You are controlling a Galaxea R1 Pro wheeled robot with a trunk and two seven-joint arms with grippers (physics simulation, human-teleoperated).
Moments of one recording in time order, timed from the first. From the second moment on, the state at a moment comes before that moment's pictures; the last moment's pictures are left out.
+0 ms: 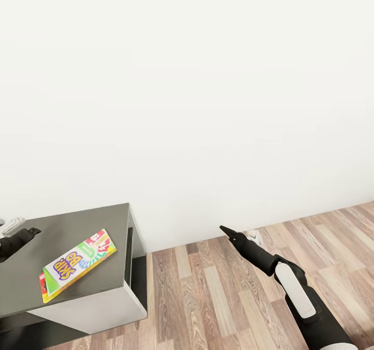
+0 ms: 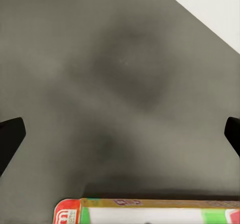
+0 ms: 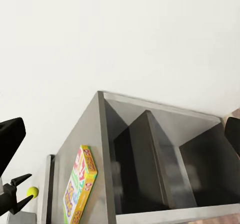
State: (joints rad) left arm -0.95 0.54 0.71 -0.29 0.08 0.48 -0.10; right arm -0.41 -0.12 0.06 -1.15 -1.01 0.54 0.31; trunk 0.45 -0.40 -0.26
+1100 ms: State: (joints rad) left arm -0.95 0.54 0.71 -0.30 0.09 0.53 -0.10; right arm -0.41 -0.11 0.06 -1.15 -1.01 0.54 0.31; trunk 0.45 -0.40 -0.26
